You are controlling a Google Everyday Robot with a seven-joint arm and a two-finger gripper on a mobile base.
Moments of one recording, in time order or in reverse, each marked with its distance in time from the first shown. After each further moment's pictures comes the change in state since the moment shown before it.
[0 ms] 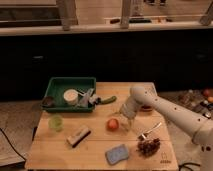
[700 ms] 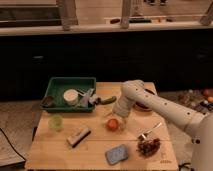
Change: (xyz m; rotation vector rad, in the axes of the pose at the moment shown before) arm -0.020 -0.024 0.010 -0.085 -0.033 -0.158
